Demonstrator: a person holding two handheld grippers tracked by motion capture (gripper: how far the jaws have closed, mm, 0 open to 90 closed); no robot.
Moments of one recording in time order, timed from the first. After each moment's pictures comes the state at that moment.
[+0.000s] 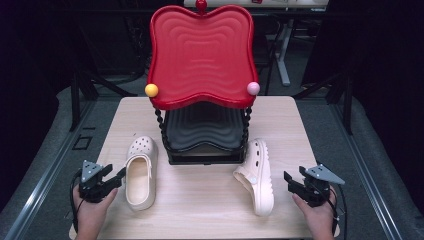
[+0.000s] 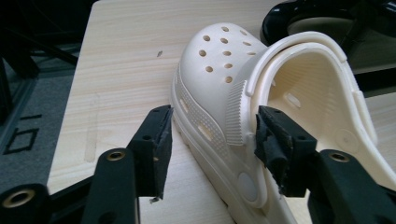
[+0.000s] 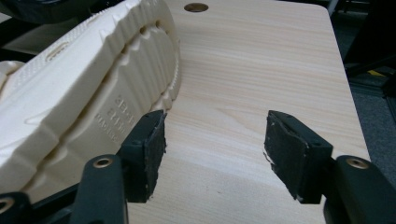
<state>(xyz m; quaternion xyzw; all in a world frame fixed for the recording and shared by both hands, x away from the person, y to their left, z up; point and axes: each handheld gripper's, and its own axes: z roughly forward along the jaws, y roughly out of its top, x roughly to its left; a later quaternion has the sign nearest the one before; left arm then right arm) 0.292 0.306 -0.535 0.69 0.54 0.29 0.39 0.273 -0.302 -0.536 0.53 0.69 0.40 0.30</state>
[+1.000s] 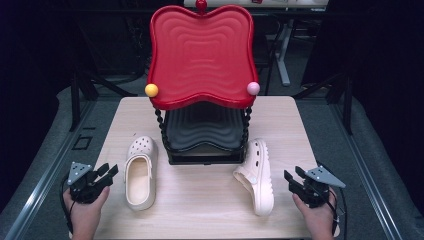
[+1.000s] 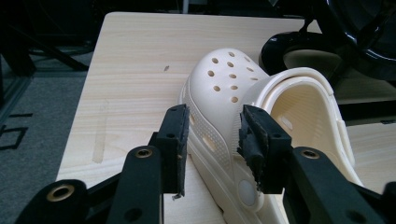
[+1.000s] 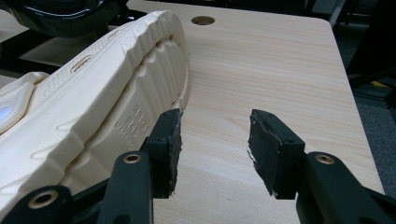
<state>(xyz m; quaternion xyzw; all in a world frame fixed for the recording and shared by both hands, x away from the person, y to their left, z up) 0.282 0.318 -0.523 0.65 0.56 0.29 0.44 0.268 -0.296 -0.533 0.52 0.68 0.42 0.31</state>
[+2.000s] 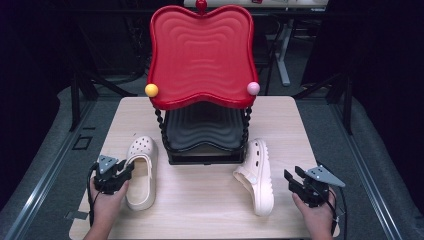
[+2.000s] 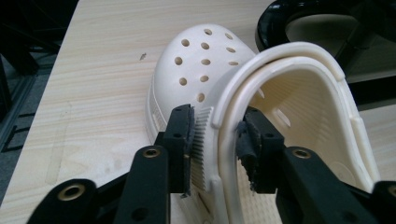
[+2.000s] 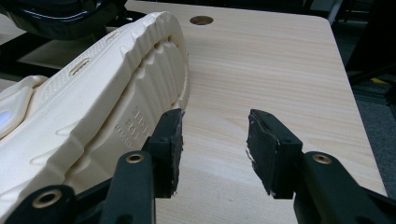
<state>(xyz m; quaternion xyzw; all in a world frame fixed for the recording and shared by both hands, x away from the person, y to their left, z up) 0.315 0.274 -0.539 0.69 0.54 0.29 0.38 0.268 -0.295 -0.532 0.52 0.68 0.42 0.30</state>
